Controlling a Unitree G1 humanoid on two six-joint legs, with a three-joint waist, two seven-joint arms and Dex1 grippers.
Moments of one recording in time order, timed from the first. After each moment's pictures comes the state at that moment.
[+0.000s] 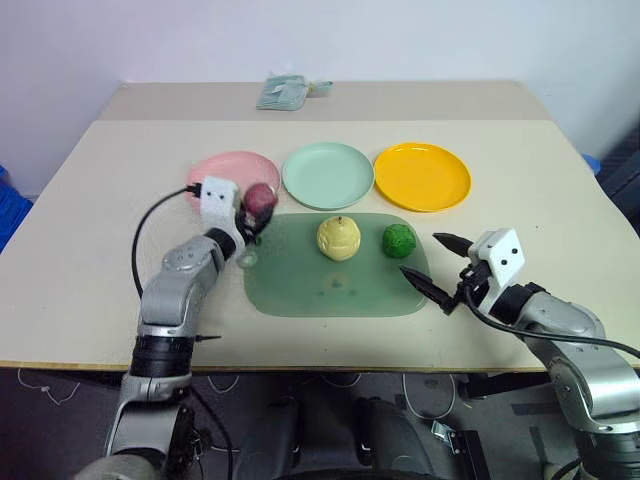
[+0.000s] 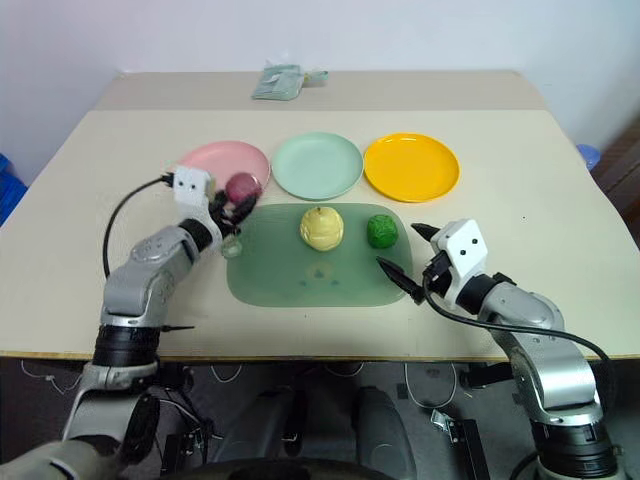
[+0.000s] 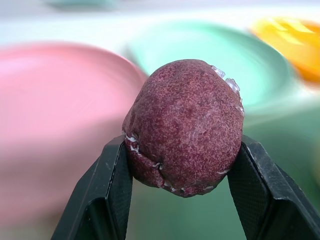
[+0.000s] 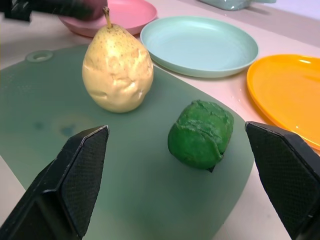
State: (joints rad) left arm -0.56 0.27 0.13 0.08 -0.26 0.54 -0.22; right arm -0.02 -0.60 -0.14 -0.44 0.41 0.43 0.62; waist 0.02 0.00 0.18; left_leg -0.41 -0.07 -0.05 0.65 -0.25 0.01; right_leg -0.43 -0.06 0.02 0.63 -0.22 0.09
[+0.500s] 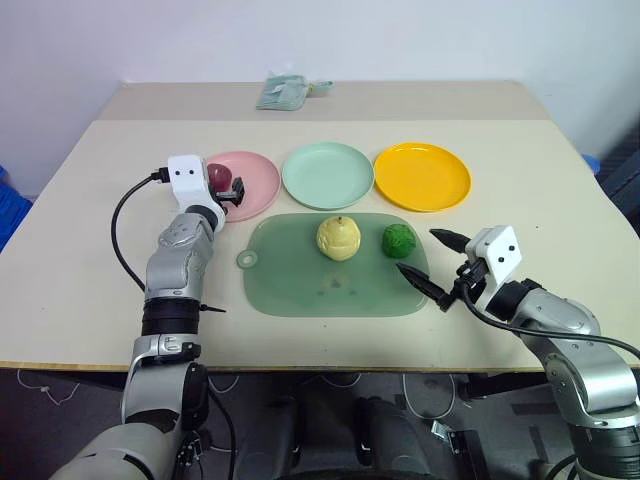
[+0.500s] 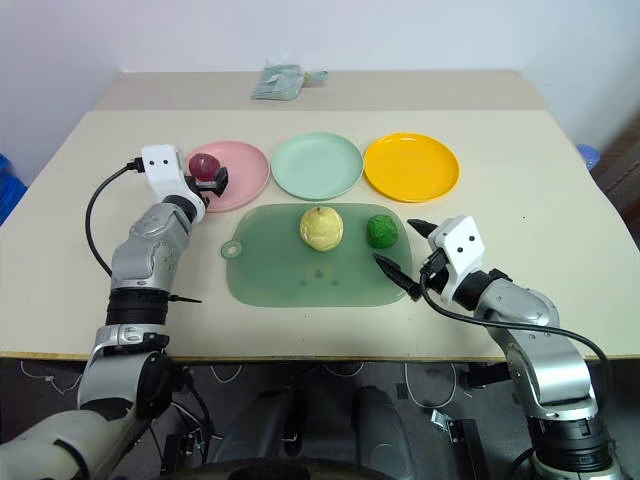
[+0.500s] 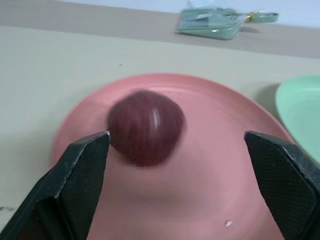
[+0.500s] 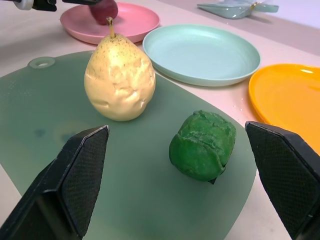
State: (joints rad) left arm -0.66 0.23 0.21 0.32 -0.25 0.41 -0.12; right arm -0.03 -0.59 -0.13 -0.43 0.40 0.41 0.61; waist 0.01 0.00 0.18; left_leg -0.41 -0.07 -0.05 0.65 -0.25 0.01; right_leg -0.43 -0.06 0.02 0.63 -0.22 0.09
